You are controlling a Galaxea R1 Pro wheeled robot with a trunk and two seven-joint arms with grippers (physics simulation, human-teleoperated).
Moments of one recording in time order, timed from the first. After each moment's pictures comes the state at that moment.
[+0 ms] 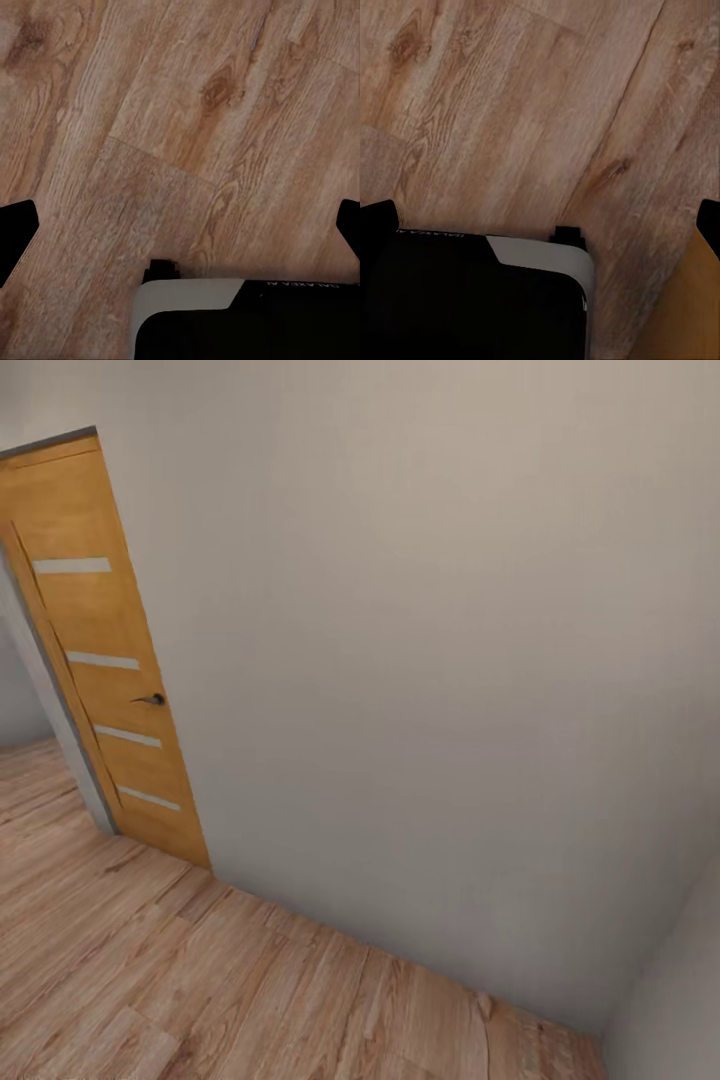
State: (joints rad) left arm -0.39 0.03 0.02 0.07 0.05 -0.19 -0.04; right arm -0.37 -0.06 0.08 0.06 -0.07 -0.12 0.18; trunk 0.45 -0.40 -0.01
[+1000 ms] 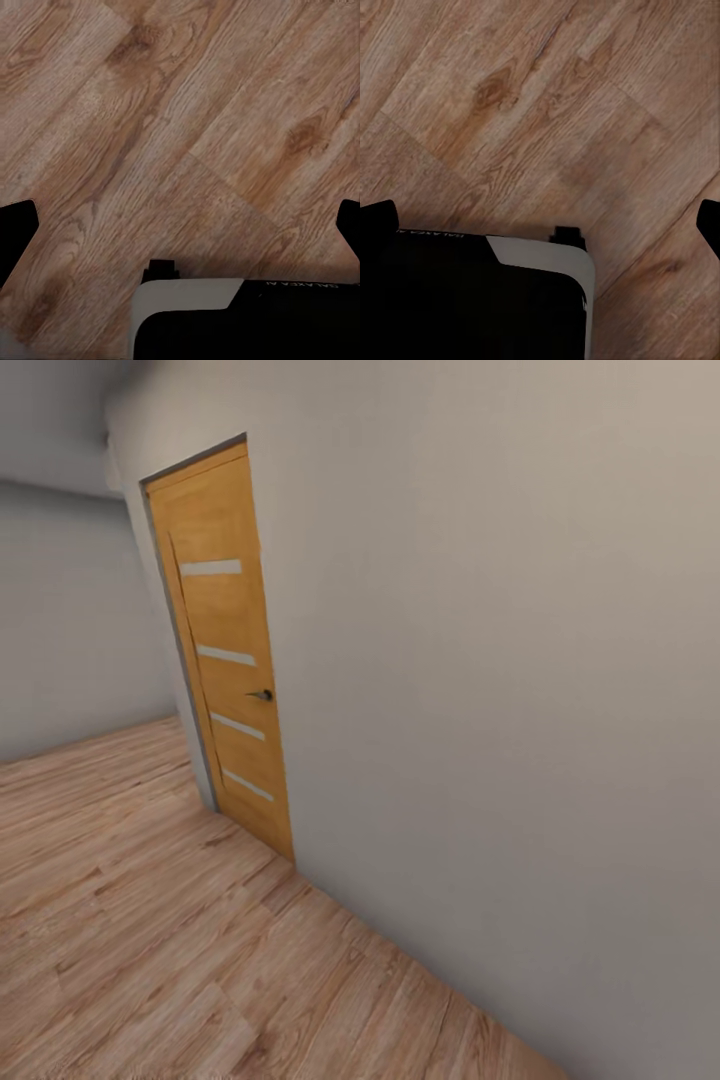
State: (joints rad) left arm -0.39 0.03 0.02 0.07 0.05 -0.19 -0.04; right arm -0.37 -0.06 0.08 0.06 -0.07 -0.12 0.18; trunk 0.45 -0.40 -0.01
